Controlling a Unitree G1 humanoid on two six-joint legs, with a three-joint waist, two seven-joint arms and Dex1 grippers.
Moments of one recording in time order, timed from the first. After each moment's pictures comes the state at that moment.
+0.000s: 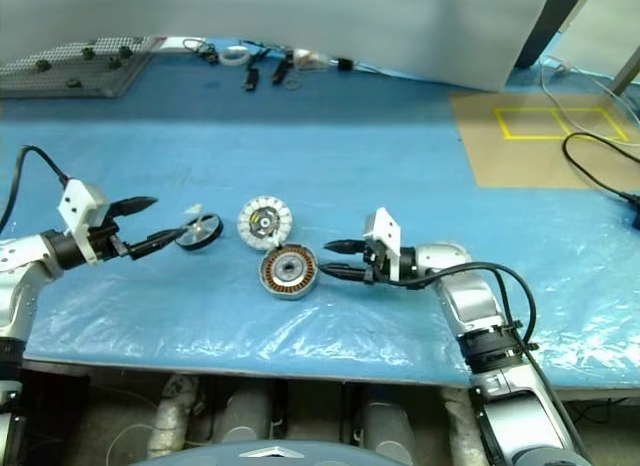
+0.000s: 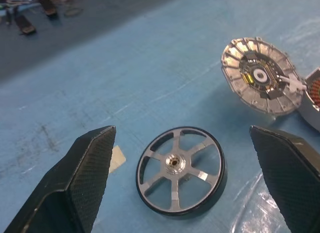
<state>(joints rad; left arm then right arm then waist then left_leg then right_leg) -0.29 0.80 0.23 0.27 -0.37 0.14 -1.08 -0.37 -0.43 0.17 0.07 0.30 0.25 1.18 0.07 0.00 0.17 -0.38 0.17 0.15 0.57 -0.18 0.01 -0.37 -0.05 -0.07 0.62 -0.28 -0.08</state>
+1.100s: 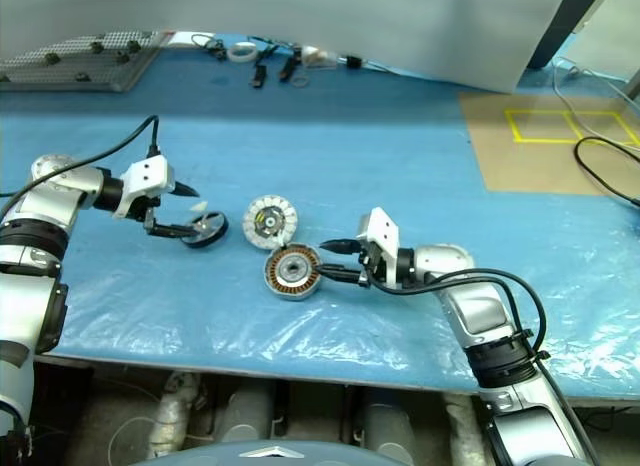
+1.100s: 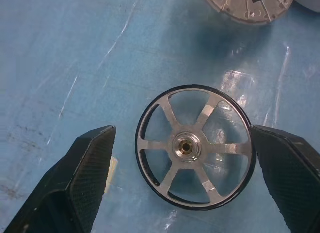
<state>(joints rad) -1.04 0.78 -0.20 1.13 0.15 -0.40 -1.43 -0.34 -0.47 0.19 -0.10 0.32 0.37 1.06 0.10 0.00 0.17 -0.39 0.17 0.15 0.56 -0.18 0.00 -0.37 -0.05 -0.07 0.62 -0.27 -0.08</state>
